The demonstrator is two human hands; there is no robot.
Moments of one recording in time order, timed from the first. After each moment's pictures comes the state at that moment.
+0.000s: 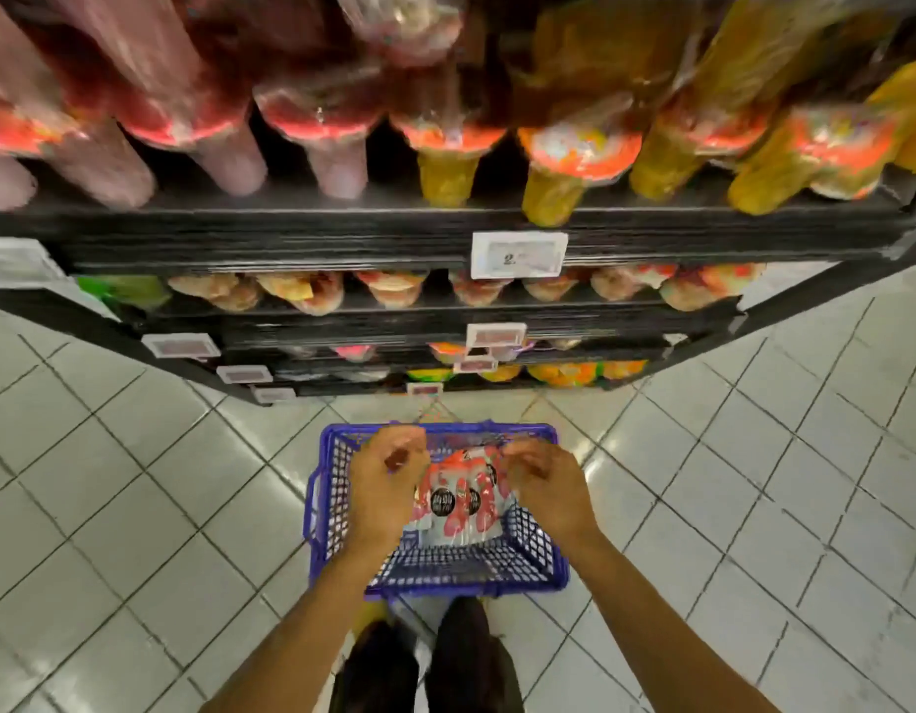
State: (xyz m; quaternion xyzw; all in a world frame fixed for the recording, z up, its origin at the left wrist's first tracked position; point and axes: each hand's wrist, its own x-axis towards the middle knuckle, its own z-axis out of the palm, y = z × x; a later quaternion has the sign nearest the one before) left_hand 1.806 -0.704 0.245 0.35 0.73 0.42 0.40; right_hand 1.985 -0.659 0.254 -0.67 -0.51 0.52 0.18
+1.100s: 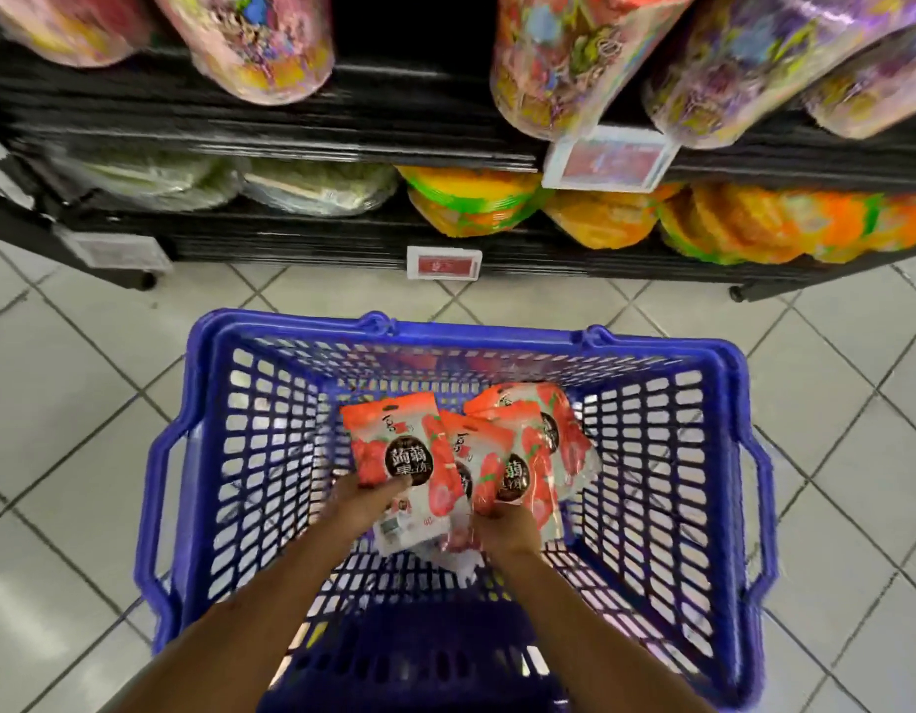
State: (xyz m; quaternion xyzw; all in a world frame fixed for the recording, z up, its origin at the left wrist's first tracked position) left_hand 1.772 -0.779 -0.283 0.08 0.77 0.16 0.61; right_hand 1.962 -0.759 -0.273 -0.78 -0.34 0.51 -0.12
